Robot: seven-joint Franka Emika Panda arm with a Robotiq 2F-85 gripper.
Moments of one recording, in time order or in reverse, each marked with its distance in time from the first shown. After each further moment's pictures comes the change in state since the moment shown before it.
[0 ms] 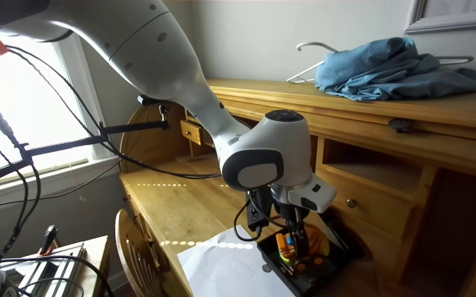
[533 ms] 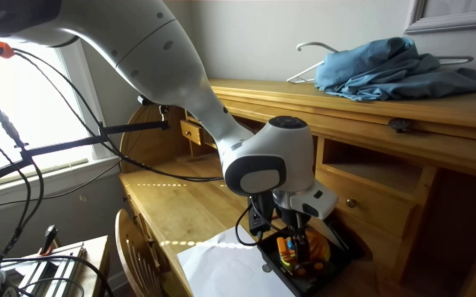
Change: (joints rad) arm -0.006 0.031 0.001 0.020 0.016 0.000 0.000
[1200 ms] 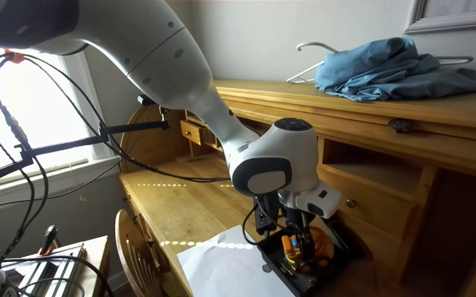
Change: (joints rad) arm -0.001 0.047 0.010 0.060 0.003 0.000 0.002
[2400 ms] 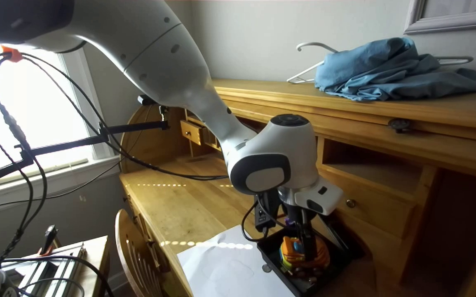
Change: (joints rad) arm 0.026 -0.020 -0.030 -0.017 -0.003 0.035 0.047
